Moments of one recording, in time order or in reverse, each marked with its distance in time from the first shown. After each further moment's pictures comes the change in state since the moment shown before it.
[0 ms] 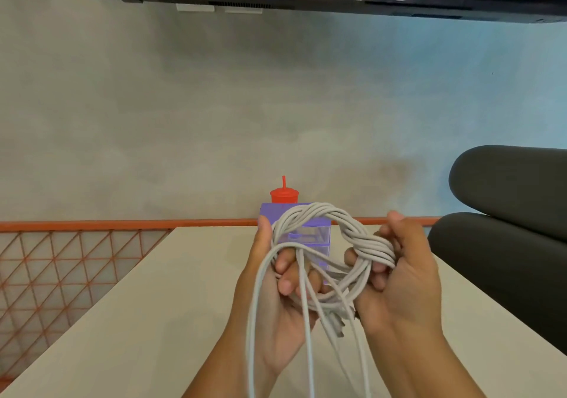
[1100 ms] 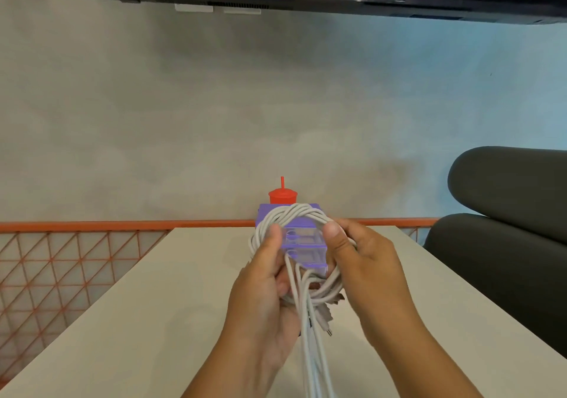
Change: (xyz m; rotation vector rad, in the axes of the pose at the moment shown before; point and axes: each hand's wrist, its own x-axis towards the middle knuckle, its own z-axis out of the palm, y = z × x) left_hand -0.009 -0.001 0.015 0.227 0.110 0.131; right_hand 0.009 0.007 -0.006 -0.968 -0.334 -0.217
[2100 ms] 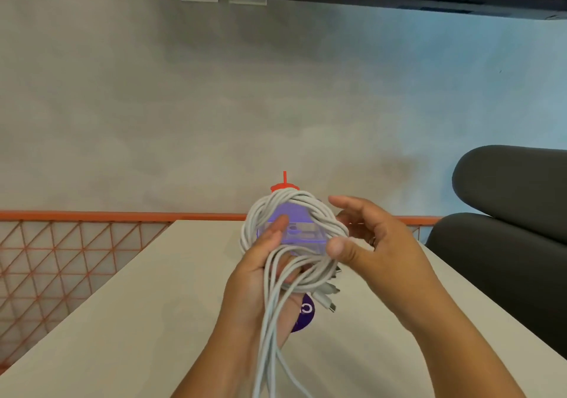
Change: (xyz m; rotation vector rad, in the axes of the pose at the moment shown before) left_hand 0.003 0.008 0.001 -0.159 -0.019 -0.041; right_hand 0.010 -0.003 -0.029 -0.152 -0.220 -0.128
